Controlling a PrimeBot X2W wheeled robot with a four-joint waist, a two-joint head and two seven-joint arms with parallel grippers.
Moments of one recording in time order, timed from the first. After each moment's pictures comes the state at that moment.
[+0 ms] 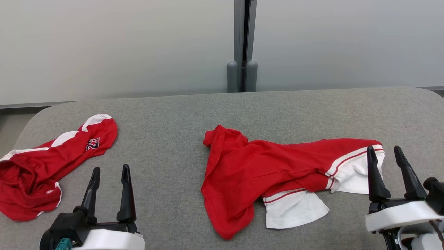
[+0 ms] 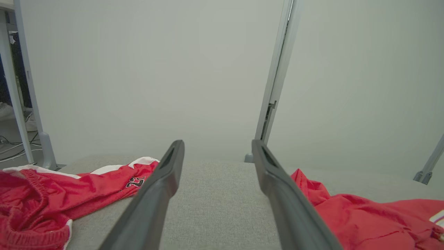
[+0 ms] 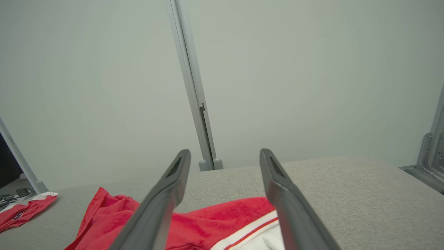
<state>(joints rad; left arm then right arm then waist) 0.04 0.07 -0.06 0.06 -0.27 0.03 -0.26 -0.10 -0.17 0.07 0.19 0.39 0.13 -0.26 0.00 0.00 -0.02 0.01</state>
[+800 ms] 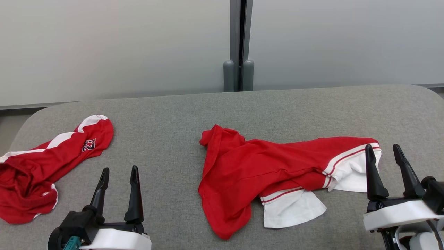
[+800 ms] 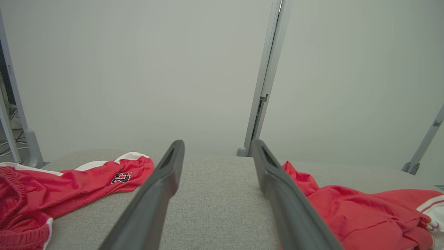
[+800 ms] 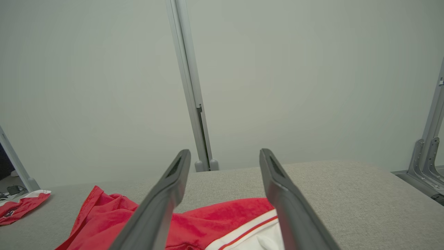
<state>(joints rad) 0.04 0.06 -0.09 0.09 -0.27 0.03 -0.26 -0.09 -0.15 0.05 0.17 0.33 0.13 -0.26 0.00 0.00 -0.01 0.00</state>
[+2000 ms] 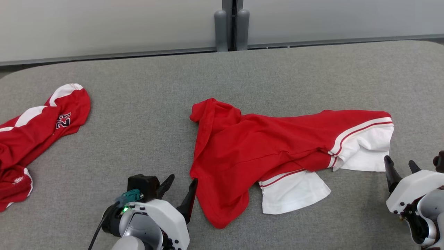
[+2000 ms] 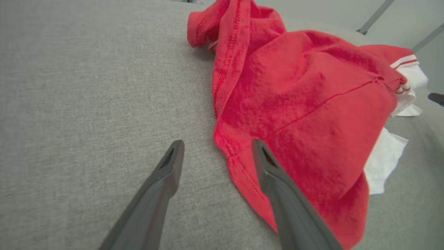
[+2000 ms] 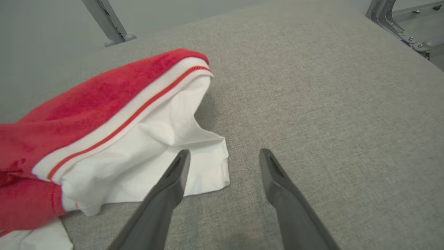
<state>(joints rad) -0.13 0.05 -0.29 0.24 -0.37 -0.06 0.17 -0.26 -0.16 -0.14 0.44 0.34 0.13 0.20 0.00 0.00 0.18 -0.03</state>
